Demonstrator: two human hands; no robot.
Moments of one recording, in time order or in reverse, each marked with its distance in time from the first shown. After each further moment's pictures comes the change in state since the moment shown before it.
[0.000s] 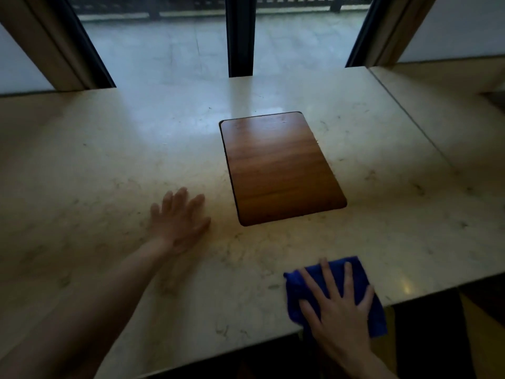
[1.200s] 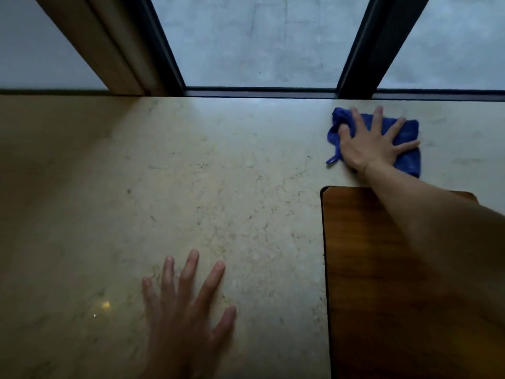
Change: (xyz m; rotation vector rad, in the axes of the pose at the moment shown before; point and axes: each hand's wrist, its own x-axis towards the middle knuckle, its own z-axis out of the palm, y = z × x) left_hand 0.073 -0.081 0.004 -0.062 0.289 -0.220; right_hand 0.603 -0.181 -0.184 0.140 0.104 0.112
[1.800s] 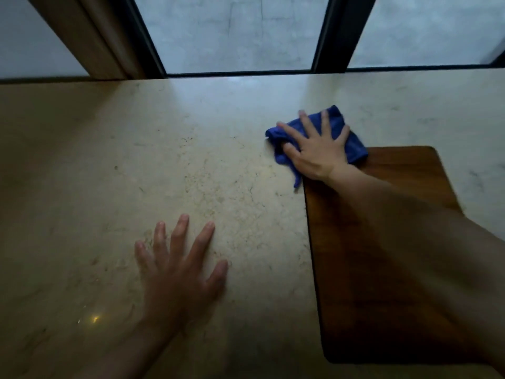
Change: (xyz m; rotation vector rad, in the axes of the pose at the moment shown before) left_hand -0.005 -0.002 -0.002 0.023 -0.055 0.024; right_hand -0.105 0.006 0.015 -0.087 -0.037 -0.452
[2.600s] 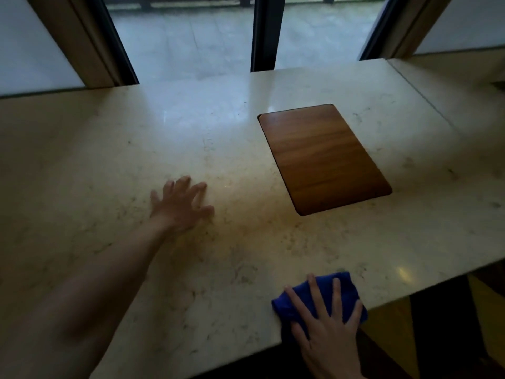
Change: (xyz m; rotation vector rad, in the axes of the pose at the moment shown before) left_hand -0.021 -0.069 -0.033 -0.048 -0.323 0.246; right_hand -0.540 -0.169 0.123 -0.036 -0.089 0.294
